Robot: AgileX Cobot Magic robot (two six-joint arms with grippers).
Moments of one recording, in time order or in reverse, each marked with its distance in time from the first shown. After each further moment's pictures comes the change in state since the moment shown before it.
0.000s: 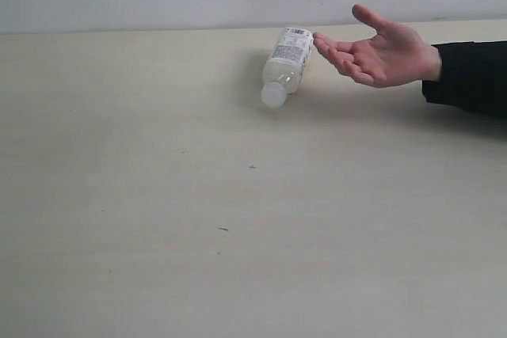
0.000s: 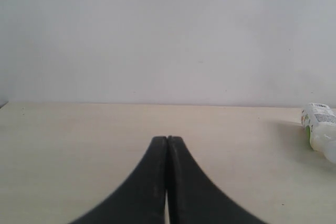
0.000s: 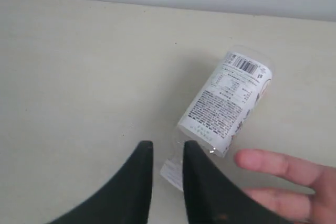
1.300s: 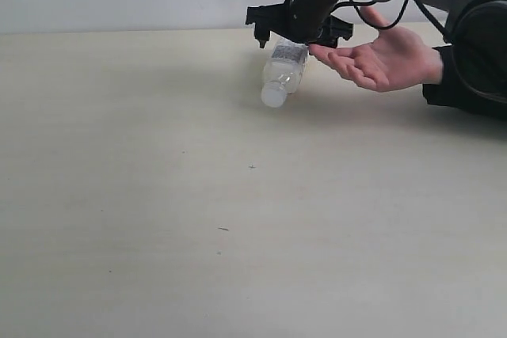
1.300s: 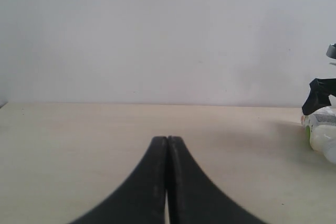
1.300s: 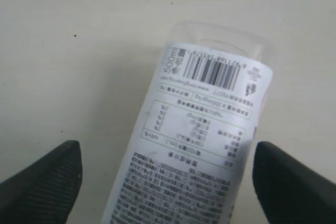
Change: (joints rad) left arm 0.000 0.000 0.000 0.000 0.000 0.000; right arm 0.000 0.575 -0.511 -0.263 0.105 0.427
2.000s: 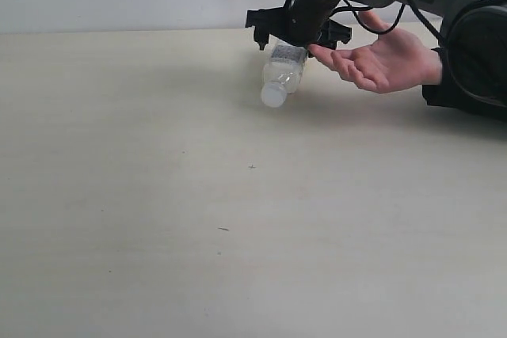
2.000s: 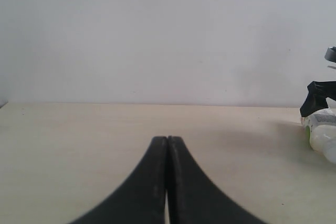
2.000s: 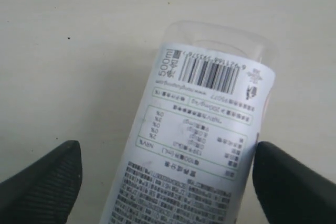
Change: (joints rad) left arm 0.000 0.000 0.000 0.000 0.000 0.000; right arm 0.000 0.020 -0.003 -0.006 -0.023 0.017
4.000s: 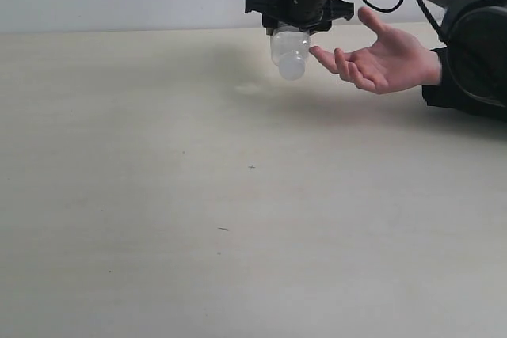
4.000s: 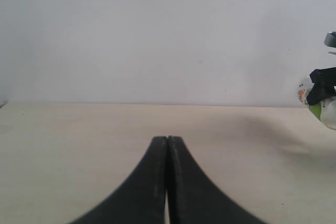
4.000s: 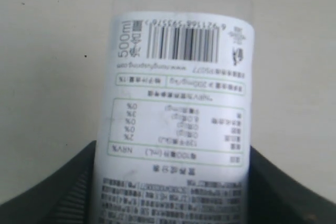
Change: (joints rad) left arm 0.000 0.000 0.000 0.000 0.000 0.000; right arm 0.000 0.002 -0.110 -0.023 0.088 -0.097
